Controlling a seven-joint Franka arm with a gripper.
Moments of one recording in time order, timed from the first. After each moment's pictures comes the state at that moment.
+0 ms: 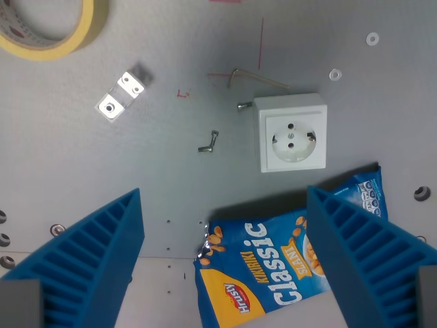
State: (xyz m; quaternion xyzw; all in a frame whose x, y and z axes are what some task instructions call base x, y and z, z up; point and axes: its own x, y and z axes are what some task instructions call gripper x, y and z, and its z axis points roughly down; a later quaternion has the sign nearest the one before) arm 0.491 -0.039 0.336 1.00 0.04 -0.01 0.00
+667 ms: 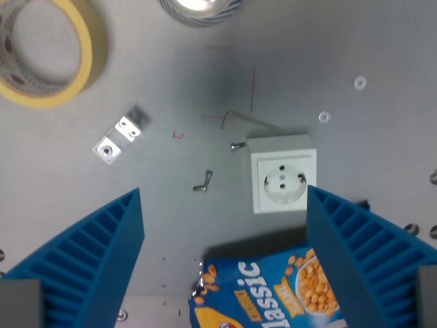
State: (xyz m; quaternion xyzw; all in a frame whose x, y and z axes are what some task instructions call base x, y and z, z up) arm 0.528 -0.042 0.335 1.00 0.04 0.01 0.01
